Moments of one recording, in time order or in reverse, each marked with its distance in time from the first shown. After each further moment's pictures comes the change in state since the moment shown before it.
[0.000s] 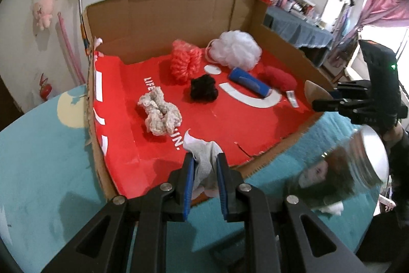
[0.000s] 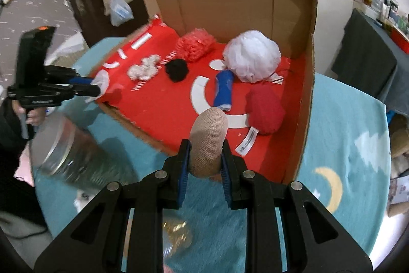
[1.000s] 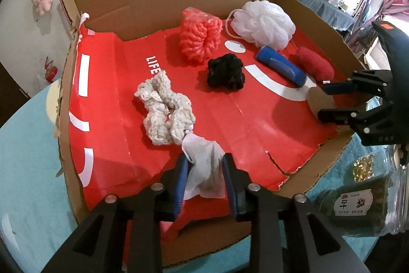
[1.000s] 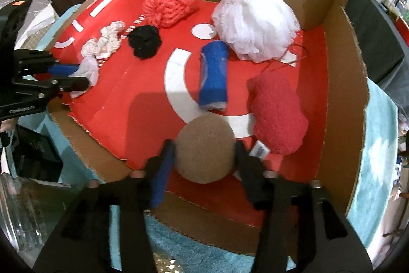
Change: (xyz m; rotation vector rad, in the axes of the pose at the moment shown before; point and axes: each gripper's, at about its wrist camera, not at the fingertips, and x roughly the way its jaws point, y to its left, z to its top) left arm 0.049 0.009 0.019 -0.021 0.152 0.074; right arm 0.066 0.003 0.028 -0.007 0.222 -0.095
